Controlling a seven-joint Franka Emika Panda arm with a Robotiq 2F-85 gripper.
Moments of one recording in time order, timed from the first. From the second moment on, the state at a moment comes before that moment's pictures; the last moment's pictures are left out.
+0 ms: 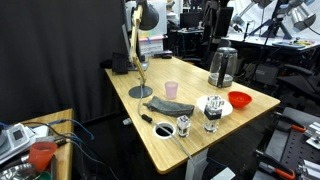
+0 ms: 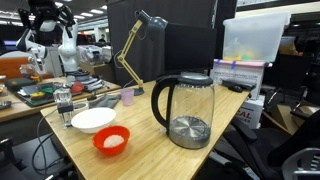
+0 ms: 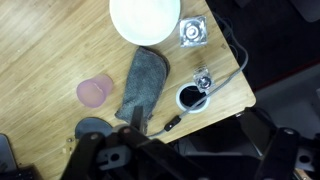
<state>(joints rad) 0.30 -0.40 0.11 -2.49 -0.10 2.21 -0.33</state>
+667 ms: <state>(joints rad) 0.33 -0.29 0.17 -2.45 -0.09 2.40 -0.33</state>
